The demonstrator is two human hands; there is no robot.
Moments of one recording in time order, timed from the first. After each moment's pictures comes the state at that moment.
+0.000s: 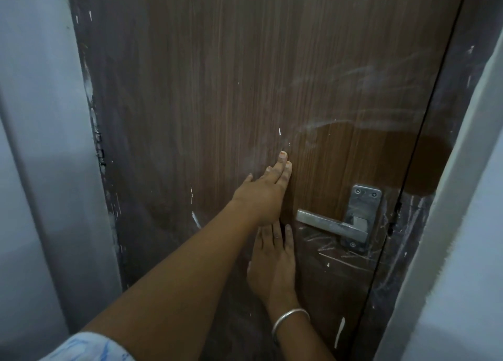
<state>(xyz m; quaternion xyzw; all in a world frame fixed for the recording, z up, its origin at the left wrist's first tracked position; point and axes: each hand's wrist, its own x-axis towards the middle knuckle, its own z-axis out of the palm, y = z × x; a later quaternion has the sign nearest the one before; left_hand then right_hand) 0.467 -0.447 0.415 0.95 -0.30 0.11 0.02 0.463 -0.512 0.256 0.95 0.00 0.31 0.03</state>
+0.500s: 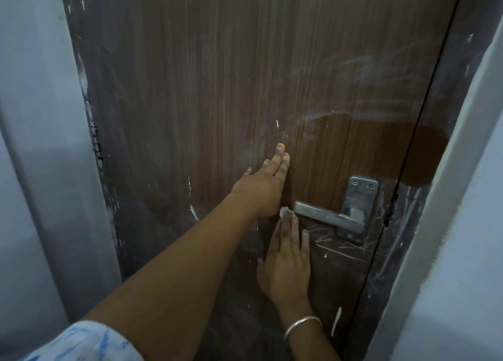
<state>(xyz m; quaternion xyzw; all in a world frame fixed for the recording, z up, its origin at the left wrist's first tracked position) 0.465 -0.449 0.416 0.95 -0.30 0.09 0.03 0.440 -0.530 0.249 0.94 -0.05 0.34 -0.03</state>
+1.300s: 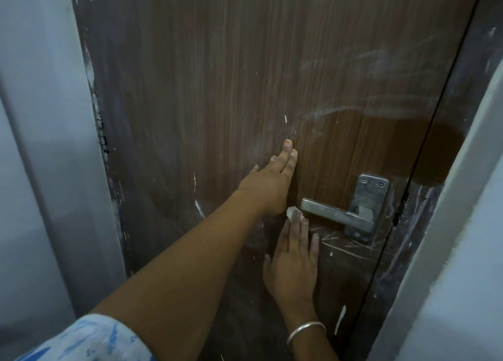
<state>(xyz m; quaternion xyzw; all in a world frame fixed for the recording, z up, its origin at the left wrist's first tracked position) 0.467 -0.448 0.412 0.94 -0.31 0.10 0.05 0.436 -0.528 0.245 0.94 -0.07 0.34 -0.04</state>
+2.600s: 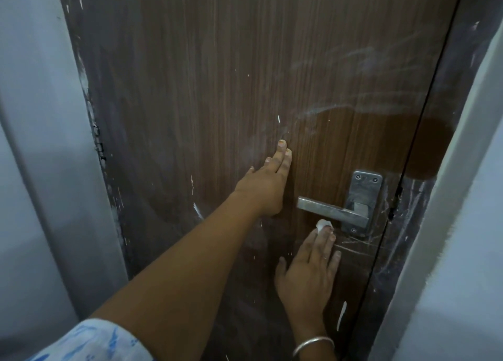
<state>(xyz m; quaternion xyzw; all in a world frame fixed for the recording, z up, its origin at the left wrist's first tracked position) 0.467 -0.449 0.411 0.95 -0.30 0.09 0.07 0.421 -0.545 0.231 0.91 -0.18 0.37 -0.09</state>
